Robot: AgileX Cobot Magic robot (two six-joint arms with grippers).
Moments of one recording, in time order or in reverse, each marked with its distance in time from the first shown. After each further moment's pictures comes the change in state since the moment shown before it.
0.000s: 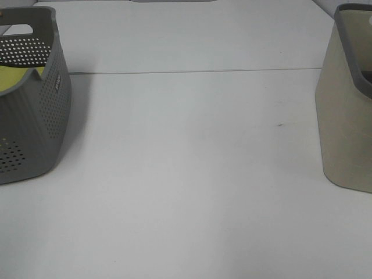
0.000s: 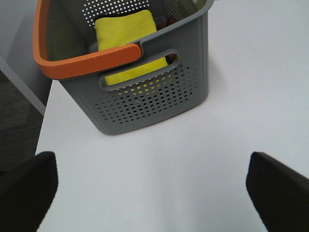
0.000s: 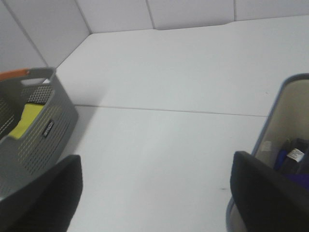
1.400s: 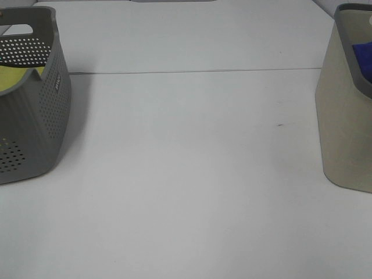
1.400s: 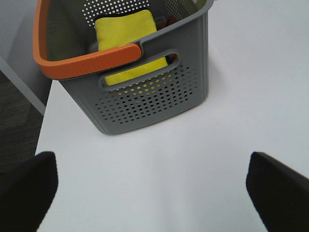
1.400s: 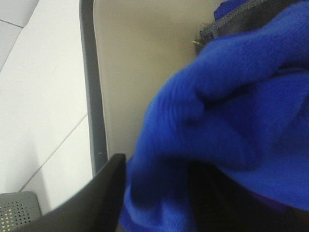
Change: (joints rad) left arm 0.000 0.000 0.000 0.000 0.000 0.000; right arm -0.122 0.761 -0.045 0.098 -0.303 0.352
